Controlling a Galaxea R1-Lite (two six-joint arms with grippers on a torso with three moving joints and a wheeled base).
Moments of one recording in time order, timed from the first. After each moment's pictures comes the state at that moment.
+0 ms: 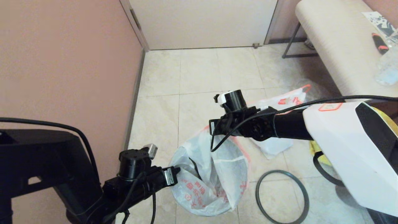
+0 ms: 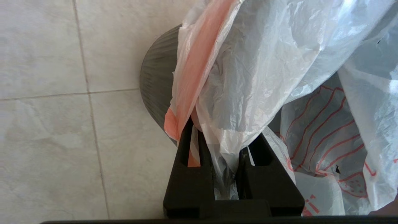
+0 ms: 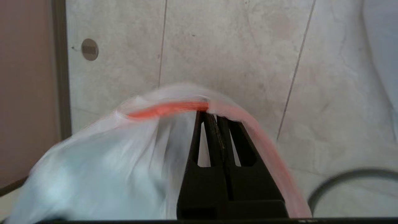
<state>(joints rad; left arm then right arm) -0.44 2.04 -0.41 -1.15 -0.04 -0.48 0.63 2.37 -1.96 0.09 -0.16 0.27</state>
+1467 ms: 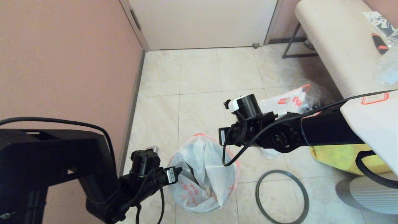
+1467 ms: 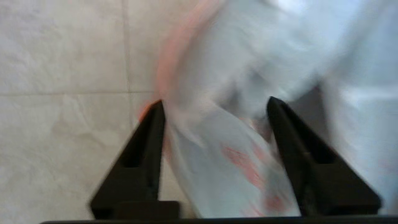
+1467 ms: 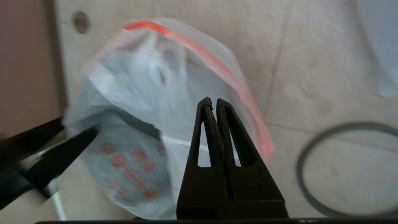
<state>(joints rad) -0.42 2.16 -0.51 -1.08 0.08 -0.44 0.65 2.15 -1.57 -0.01 -0.19 0.32</state>
